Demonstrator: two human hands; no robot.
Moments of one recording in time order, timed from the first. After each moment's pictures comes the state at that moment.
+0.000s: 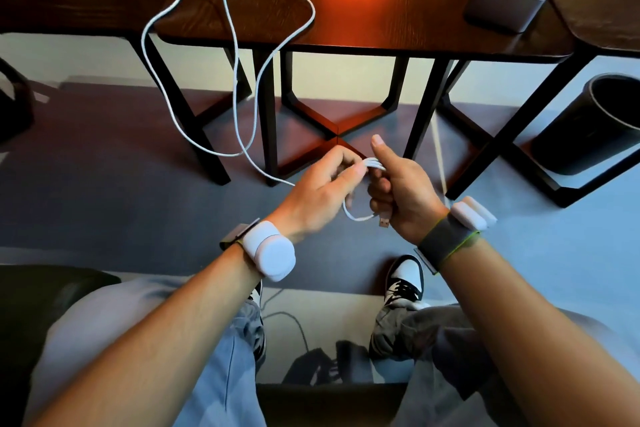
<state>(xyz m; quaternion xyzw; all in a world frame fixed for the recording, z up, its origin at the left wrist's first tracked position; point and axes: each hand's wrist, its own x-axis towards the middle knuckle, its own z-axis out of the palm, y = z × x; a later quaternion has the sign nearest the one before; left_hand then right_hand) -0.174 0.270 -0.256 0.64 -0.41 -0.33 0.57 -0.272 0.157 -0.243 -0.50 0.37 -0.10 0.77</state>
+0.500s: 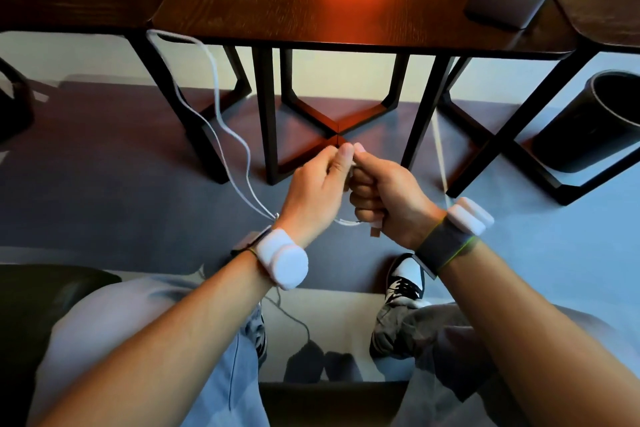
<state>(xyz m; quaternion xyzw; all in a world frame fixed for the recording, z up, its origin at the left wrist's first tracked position) -0.182 0.268 -0.257 0.74 -0.34 -0.21 0.54 -0.270 0.172 -0.233 -0.50 0.30 -0.03 0.81</state>
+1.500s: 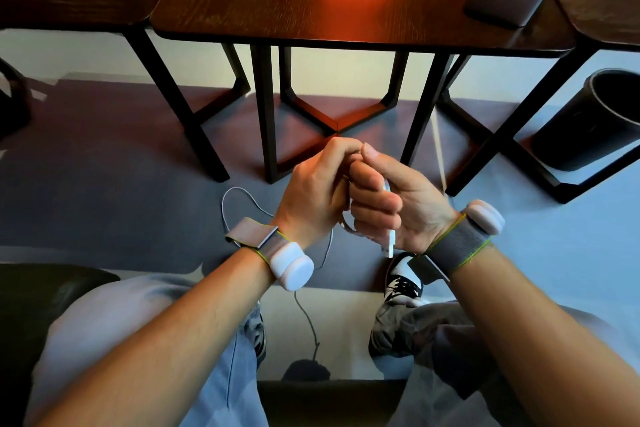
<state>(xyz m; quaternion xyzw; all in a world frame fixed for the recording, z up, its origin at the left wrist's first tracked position) -0.181 0.277 -0.259 0.67 -0.52 0.01 0.53 -0.288 0.176 -0.213 -0.30 0.04 0.10 0.95</state>
